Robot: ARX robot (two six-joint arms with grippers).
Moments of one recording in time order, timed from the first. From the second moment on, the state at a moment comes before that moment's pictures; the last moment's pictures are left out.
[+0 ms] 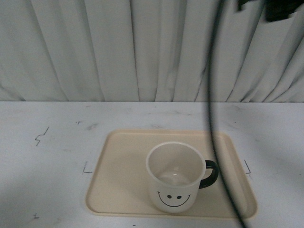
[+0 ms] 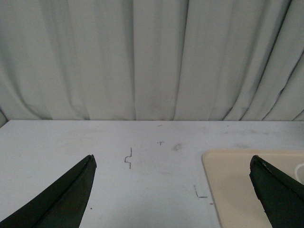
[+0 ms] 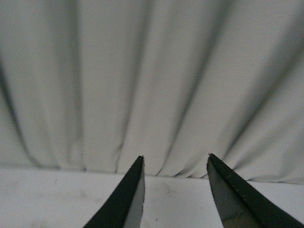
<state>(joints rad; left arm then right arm) 0.00 0.01 0.01 0.00 0.00 -0.01 0.35 1.55 0.88 0.61 0.36 -0.15</state>
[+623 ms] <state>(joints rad) 0.00 0.01 0.01 0.00 0.00 -0.01 0.16 1.09 0.29 0.83 0.17 -0.02</state>
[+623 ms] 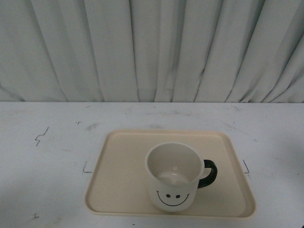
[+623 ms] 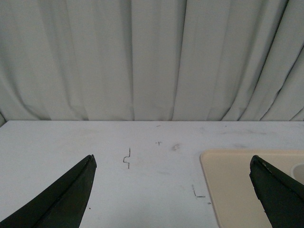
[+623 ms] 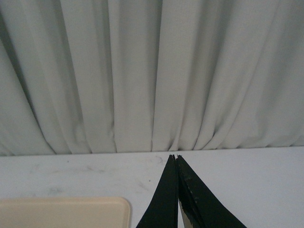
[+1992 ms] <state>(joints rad) 0.00 0.01 0.01 0.00 0.00 -0.01 0.00 0.27 0.01 0.27 0.00 -0.01</state>
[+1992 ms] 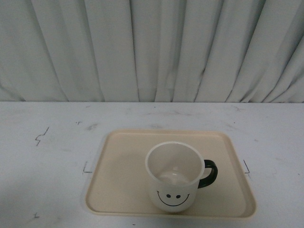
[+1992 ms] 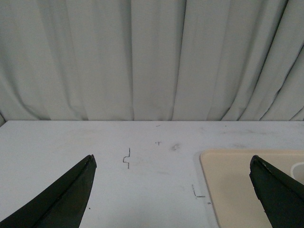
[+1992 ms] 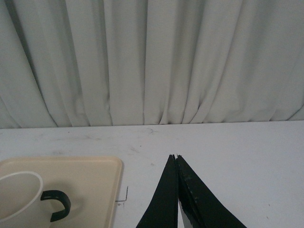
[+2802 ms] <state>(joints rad) 0.00 0.01 0.01 0.00 0.00 -0.01 0.00 0.00 0.01 0.00 0.00 -0.01</state>
